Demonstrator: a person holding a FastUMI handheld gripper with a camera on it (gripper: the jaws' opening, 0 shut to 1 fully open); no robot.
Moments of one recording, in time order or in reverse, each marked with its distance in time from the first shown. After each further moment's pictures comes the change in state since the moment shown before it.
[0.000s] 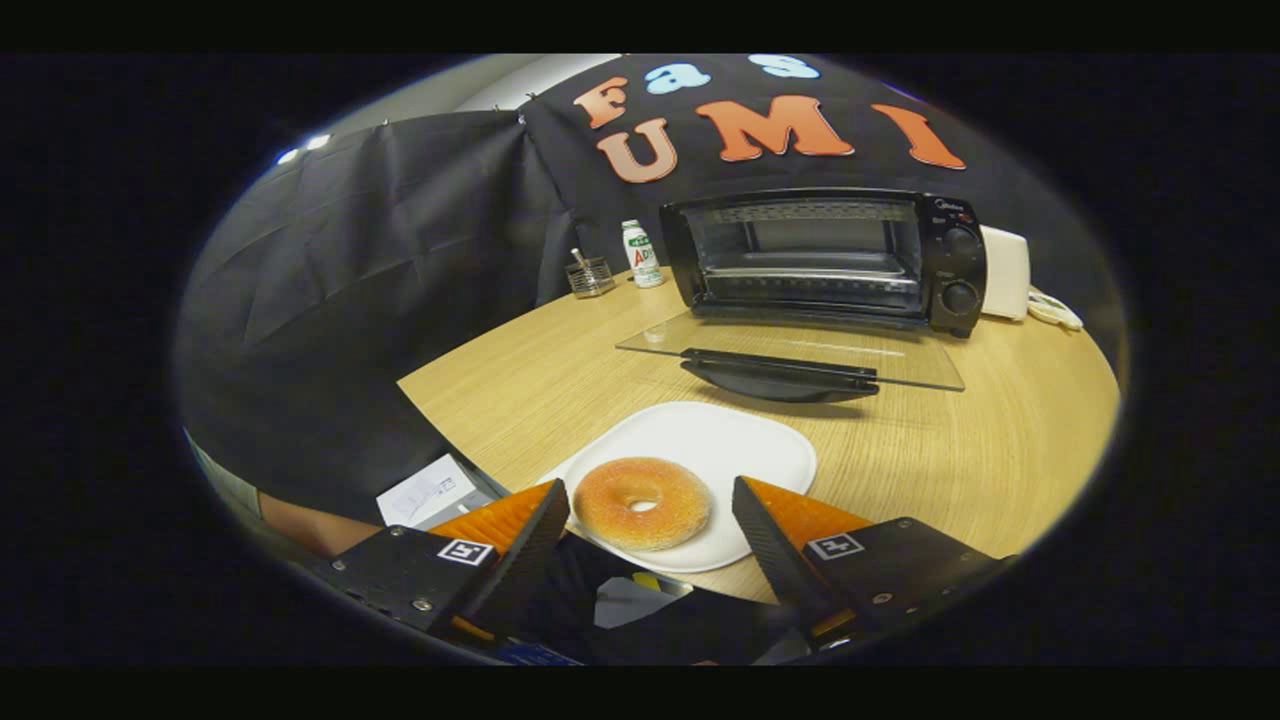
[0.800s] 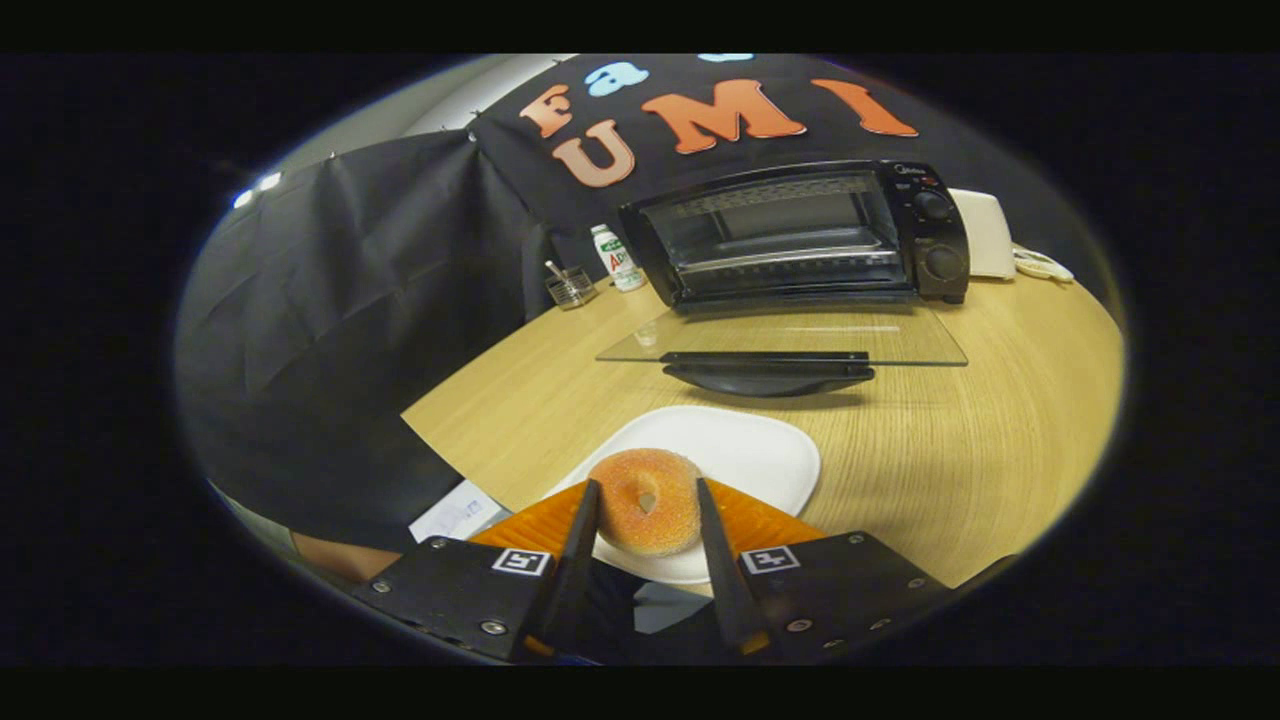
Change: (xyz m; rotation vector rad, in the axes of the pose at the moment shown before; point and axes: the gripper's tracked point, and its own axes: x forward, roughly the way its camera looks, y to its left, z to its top) arm 0.000 -0.002 0.026 0.197 -0.058 0.049
